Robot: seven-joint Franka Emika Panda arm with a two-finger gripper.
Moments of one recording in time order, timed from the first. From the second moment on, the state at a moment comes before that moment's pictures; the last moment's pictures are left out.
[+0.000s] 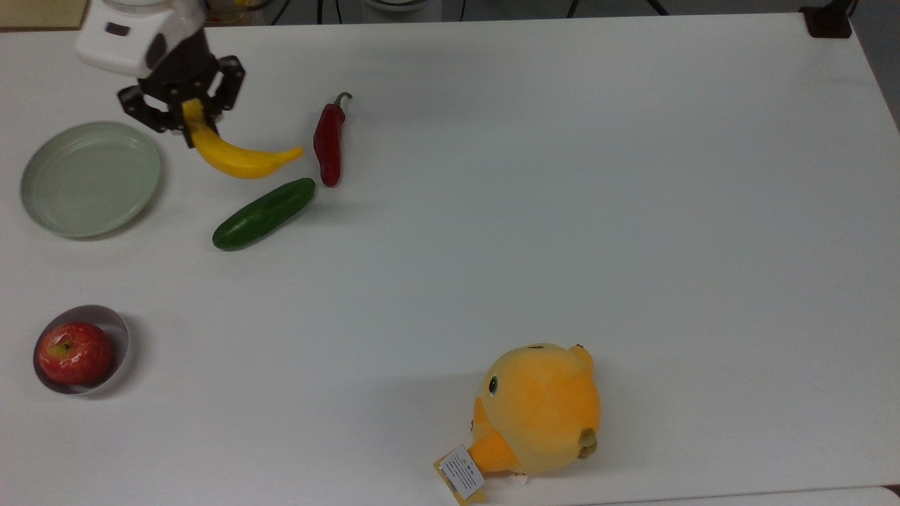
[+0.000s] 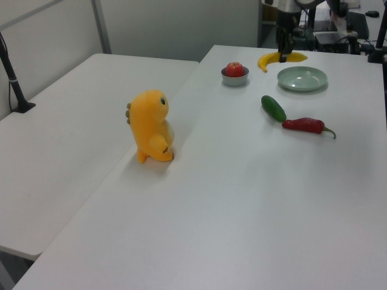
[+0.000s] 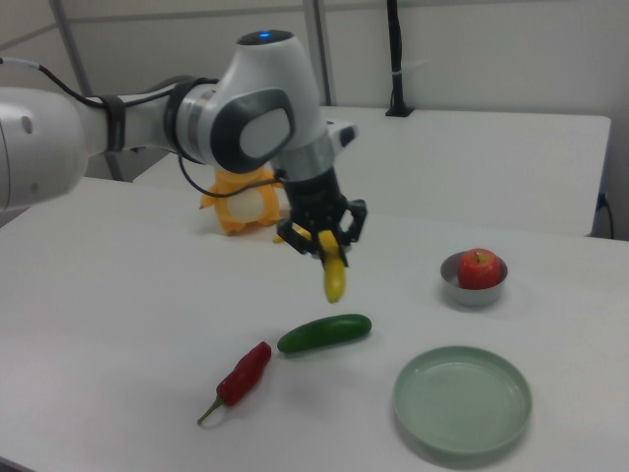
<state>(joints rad) -0.17 0.21 -0.07 -1.66 -0.04 2.00 -0.83</state>
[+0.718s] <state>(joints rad) -0.41 0.36 -0.08 -1.66 -0.04 2.27 -1.15</state>
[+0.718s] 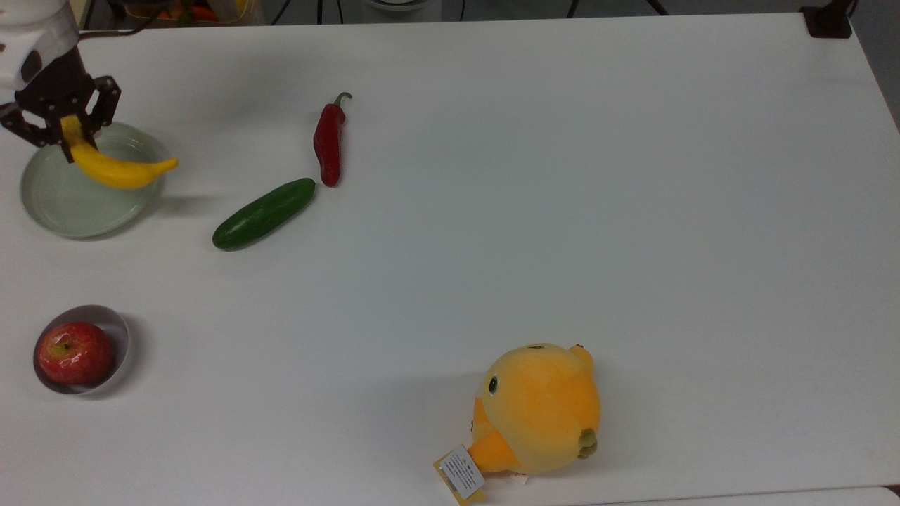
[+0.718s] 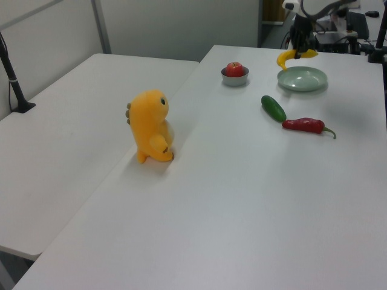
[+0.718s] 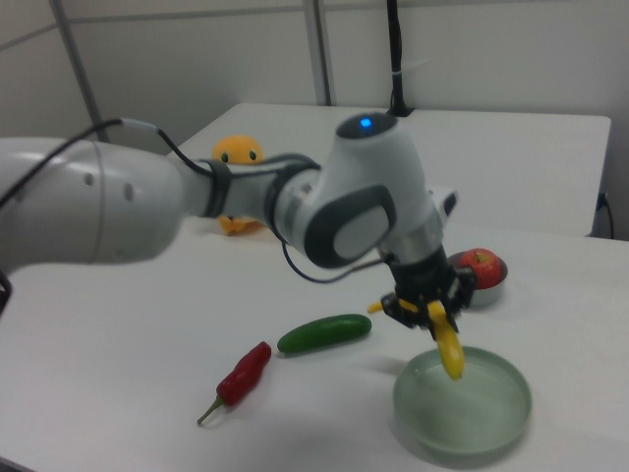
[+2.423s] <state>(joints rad) -0.51 0.53 -0.08 -1.63 -0.11 2.48 -1.11</state>
